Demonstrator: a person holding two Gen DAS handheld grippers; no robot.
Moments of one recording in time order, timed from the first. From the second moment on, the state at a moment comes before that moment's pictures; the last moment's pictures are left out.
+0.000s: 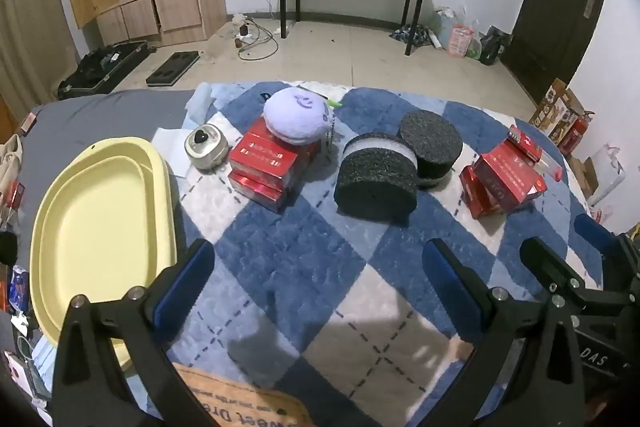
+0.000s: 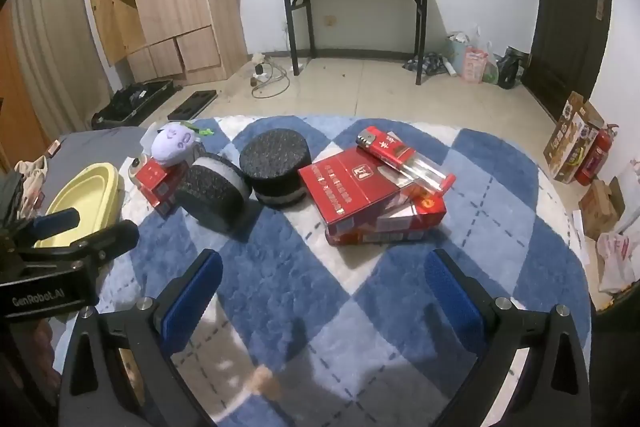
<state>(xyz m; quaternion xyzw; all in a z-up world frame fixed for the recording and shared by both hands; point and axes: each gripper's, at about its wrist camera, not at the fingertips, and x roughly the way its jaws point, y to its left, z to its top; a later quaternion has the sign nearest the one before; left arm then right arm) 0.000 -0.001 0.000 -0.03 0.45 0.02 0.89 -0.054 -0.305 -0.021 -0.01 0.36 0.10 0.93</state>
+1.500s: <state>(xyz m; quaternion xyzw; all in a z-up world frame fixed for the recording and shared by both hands) -0.004 0.001 -0.015 -0.06 0.47 0.02 0.88 -0.050 -0.304 -0.022 -0.01 0.36 0.11 0.93</state>
